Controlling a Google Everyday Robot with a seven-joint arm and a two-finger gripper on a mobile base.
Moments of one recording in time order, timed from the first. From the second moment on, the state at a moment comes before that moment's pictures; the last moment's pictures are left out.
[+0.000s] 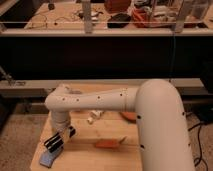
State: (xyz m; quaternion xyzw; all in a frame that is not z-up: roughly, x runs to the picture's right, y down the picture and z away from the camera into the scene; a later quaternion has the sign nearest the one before) arm -0.237 0.236 0.735 -0.34 -0.31 -0.41 0.78
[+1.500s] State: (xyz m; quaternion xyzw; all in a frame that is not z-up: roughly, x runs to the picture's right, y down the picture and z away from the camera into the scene) arm -0.307 0.296 0.695 -0.25 -0.37 -0.66 0.60
